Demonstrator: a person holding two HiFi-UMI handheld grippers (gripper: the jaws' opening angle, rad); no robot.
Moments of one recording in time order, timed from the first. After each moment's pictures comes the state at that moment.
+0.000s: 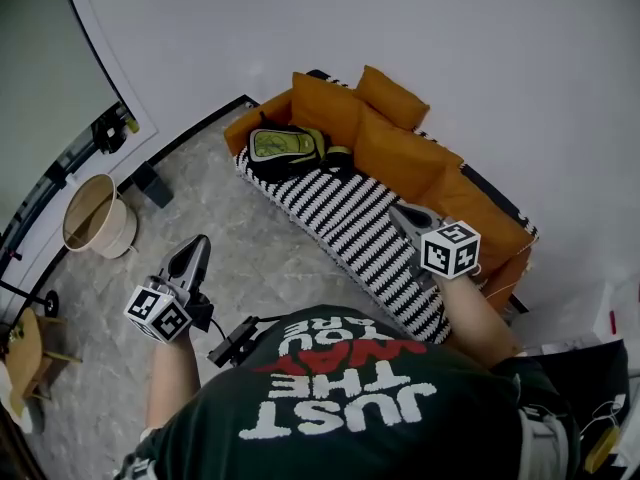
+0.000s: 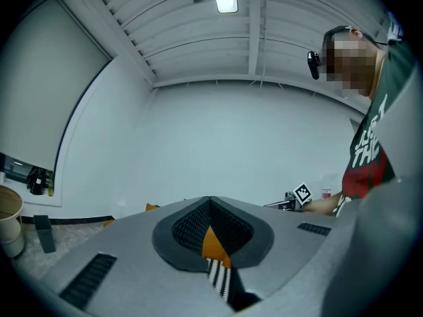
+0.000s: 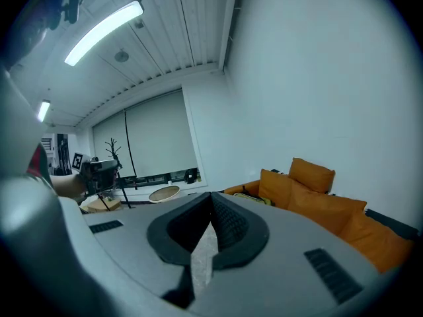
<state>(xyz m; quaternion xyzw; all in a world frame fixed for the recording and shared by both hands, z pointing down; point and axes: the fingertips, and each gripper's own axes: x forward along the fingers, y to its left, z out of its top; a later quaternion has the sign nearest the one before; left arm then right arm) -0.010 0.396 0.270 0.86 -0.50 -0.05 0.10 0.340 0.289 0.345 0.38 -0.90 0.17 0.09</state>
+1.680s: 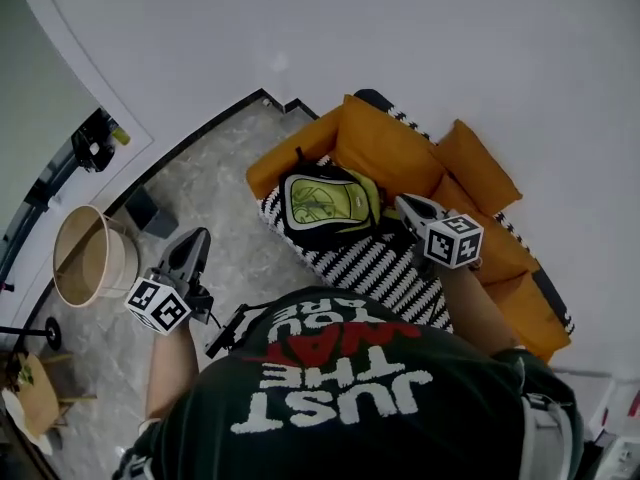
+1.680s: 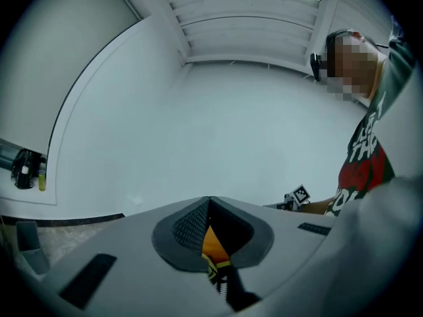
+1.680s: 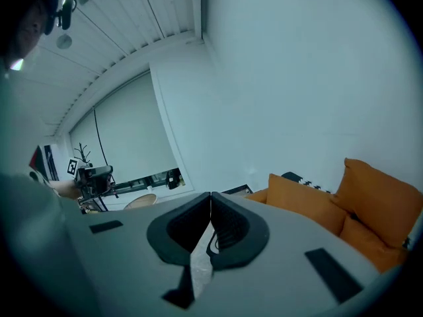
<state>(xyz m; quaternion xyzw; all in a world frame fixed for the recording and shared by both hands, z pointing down) -0.255 -0.076 0.356 0.84 -0.51 -0.04 0.17 0.111 -0.198 0.427 0.38 -0.89 0.23 0.12</state>
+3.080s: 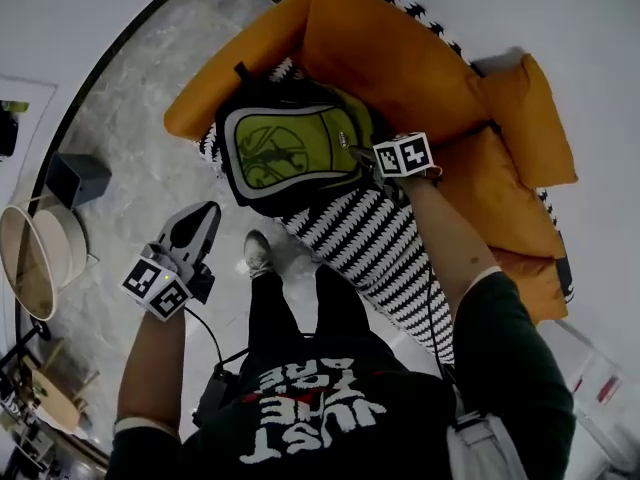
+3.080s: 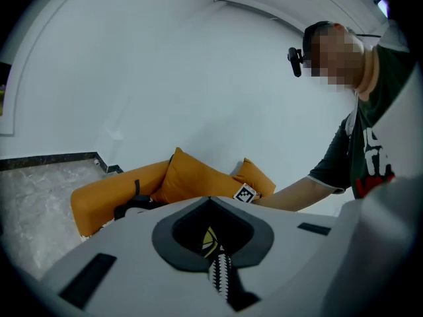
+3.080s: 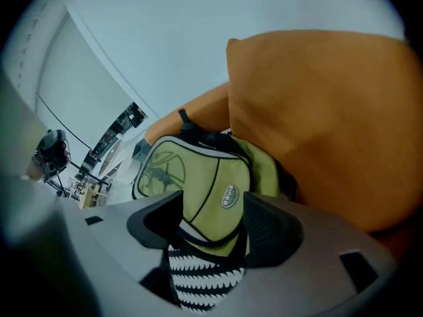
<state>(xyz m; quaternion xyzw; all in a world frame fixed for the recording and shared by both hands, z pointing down) -0.165 -0.247 0.633 0.85 -0.39 0.04 0.34 0.125 -0.349 0.855 0.33 -0.75 0.42 0.39</state>
